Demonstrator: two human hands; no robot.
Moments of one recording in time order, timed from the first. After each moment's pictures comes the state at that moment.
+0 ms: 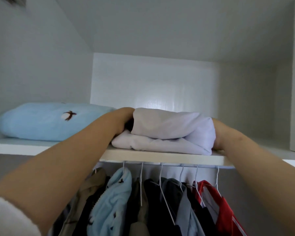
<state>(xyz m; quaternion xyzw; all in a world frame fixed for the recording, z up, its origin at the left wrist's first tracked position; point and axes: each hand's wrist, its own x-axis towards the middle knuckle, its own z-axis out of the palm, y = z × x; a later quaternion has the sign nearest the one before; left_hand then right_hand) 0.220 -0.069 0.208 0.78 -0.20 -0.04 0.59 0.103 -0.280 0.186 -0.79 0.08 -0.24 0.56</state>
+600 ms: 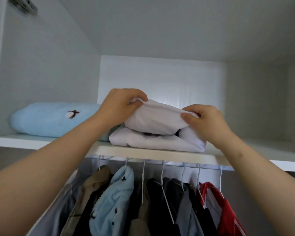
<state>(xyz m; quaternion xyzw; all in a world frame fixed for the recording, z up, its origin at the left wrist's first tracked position) 0.173 -0.039 0.208 0.72 -0.42 0.46 0.31 0.082 -0.260 0.189 -0.84 -0.10 -0.46 0.27</state>
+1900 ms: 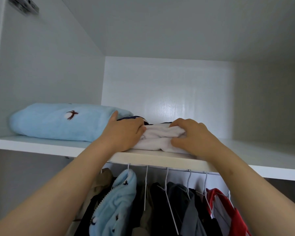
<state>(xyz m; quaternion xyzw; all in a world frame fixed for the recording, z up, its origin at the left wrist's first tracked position) 0.187 -0.062 0.167 0.89 -0.29 0.34 0.09 0.111 -0.248 0.168 -0.93 -0.05 -0.32 0.17</state>
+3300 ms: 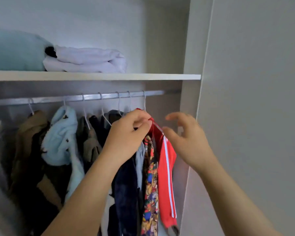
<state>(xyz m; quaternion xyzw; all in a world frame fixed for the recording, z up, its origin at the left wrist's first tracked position) -0.010 -0.066 0.012 0.63 -0.52 0.04 0.58 -0.131 -0.164 0.005 -0.83 0.19 -0.47 0.21</state>
